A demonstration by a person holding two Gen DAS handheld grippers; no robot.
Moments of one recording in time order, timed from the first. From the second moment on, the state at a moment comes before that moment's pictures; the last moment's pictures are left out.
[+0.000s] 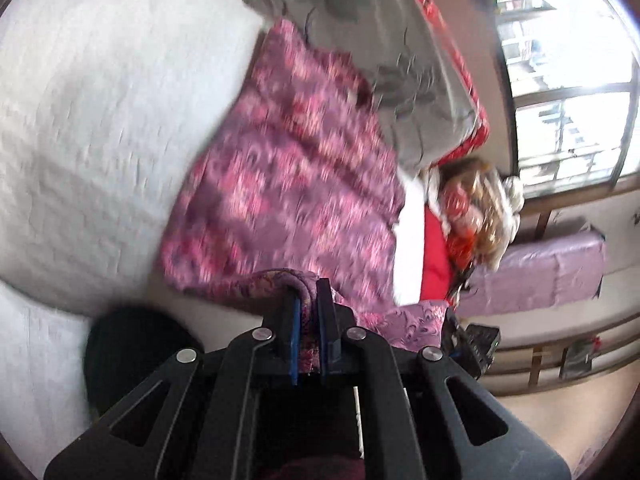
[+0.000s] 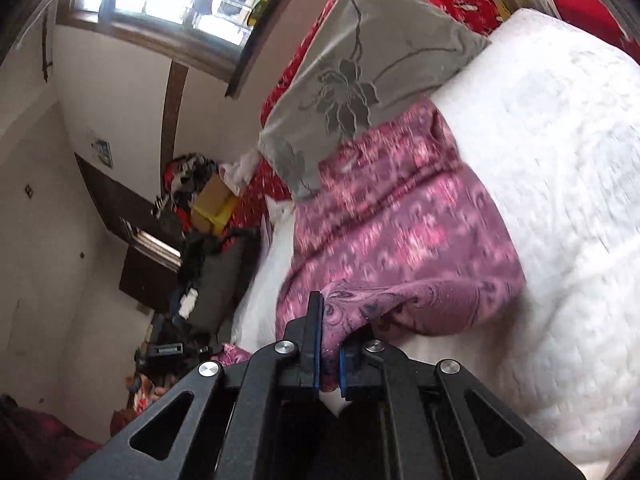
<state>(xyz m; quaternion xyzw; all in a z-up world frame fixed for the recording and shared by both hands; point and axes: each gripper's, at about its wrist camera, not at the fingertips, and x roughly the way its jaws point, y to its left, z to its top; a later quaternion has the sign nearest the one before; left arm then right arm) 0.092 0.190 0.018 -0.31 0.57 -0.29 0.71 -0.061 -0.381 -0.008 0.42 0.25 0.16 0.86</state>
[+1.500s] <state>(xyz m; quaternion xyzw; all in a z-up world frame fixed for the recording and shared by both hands) 0.383 0.162 -0.016 -0.42 0.53 -0.23 0.70 0.208 -0.492 -0.026 0.49 0.28 -0.05 0.82</state>
